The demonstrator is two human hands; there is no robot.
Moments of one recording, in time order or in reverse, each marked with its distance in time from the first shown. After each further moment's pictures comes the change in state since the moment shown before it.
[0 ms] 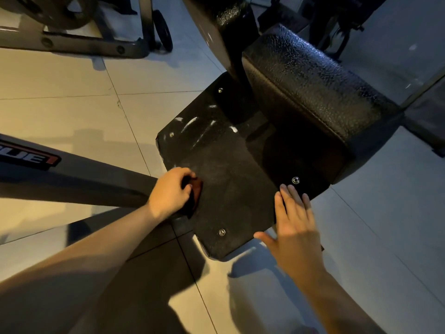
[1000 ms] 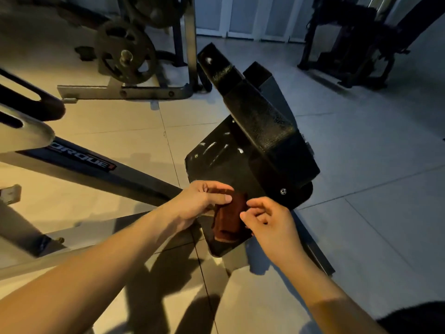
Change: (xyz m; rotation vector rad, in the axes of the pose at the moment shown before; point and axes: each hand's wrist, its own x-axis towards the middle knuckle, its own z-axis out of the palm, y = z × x) left_hand -0.090 0.159 -0.052 -0.833 -0.252 -0.313; right_hand 0.023 -0.017 -0.113 1.343 -0.330 0.383
